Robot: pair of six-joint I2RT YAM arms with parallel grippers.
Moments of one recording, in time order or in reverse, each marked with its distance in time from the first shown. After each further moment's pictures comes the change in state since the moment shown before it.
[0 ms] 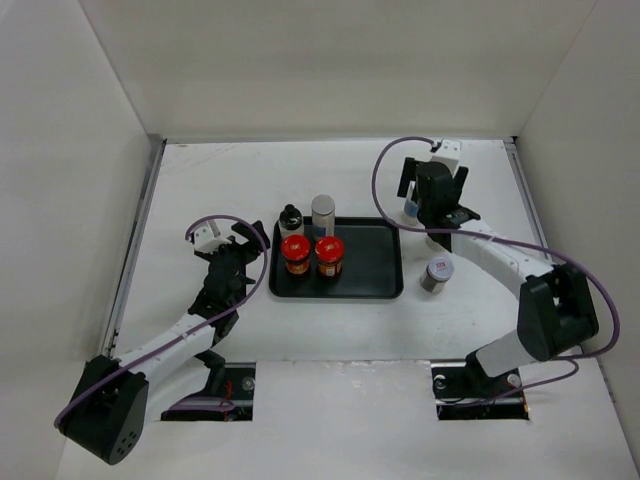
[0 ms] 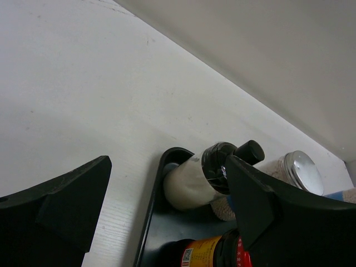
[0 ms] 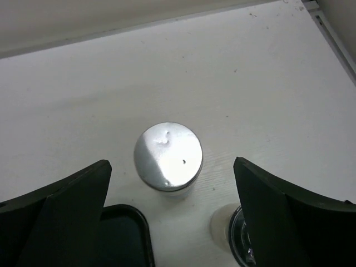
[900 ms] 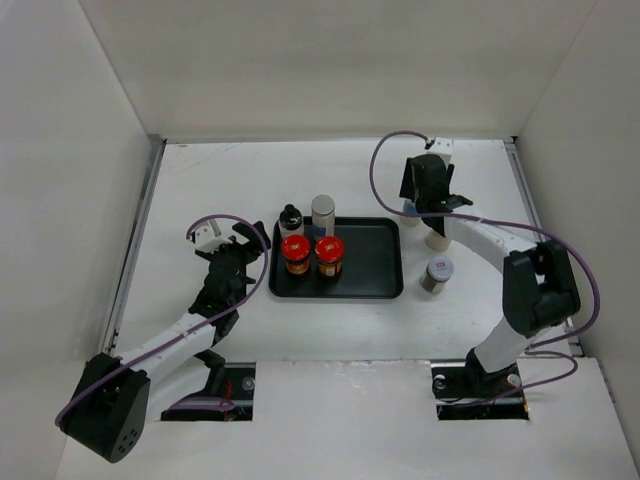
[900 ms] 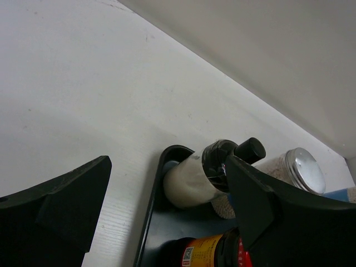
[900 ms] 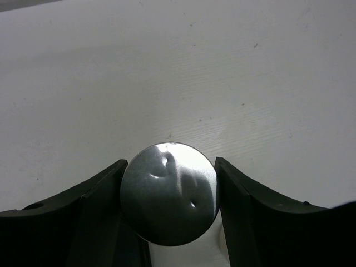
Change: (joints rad) left arm 0.005 0.013 0.000 0.005 0.015 -0.001; right arm -0.068 0.189 0.134 -0.093 -0.117 0.030
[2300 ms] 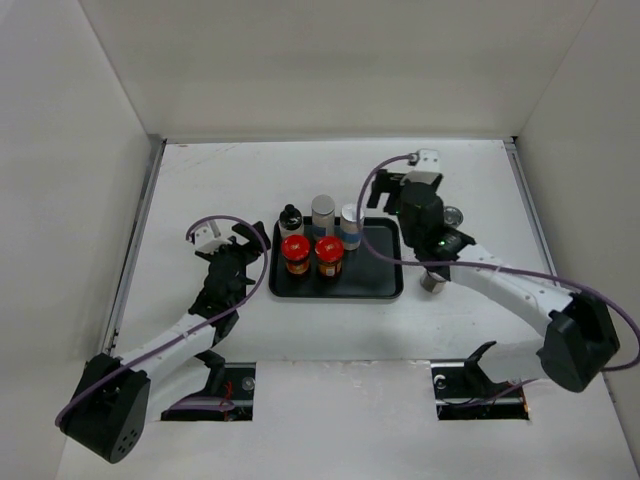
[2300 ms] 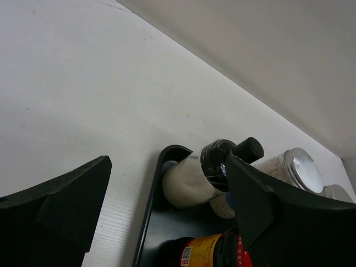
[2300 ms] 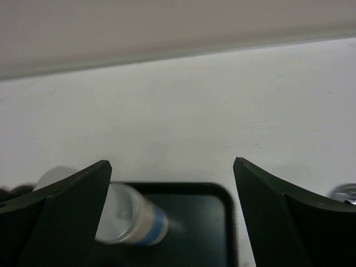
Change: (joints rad) left arm 0.000 0.000 -0.007 0.013 0.003 -0.006; right arm 0.333 -0.313 -0.183 0.191 0.062 0.000
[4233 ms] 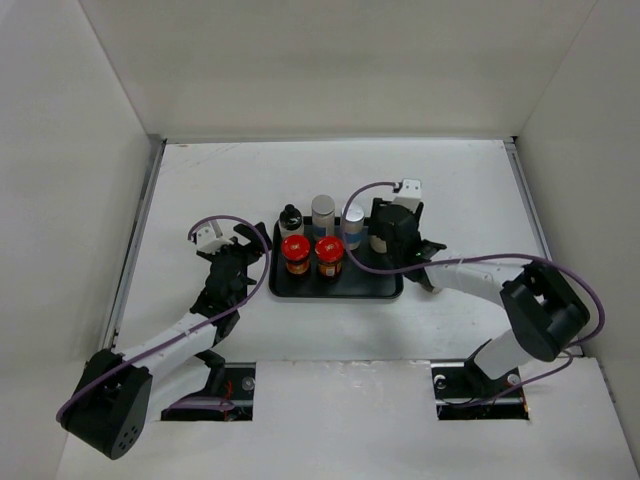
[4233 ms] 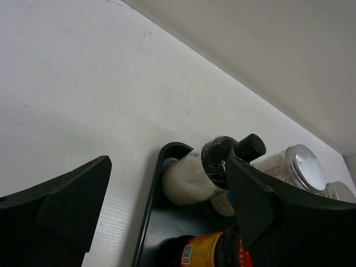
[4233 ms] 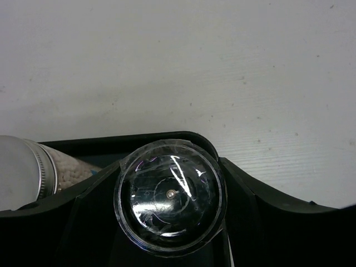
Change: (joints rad) left arm -0.007 0.019 -0.003 0.014 0.001 -0.001; right arm -0.012 0.169 -0.165 0.099 0.108 0.092
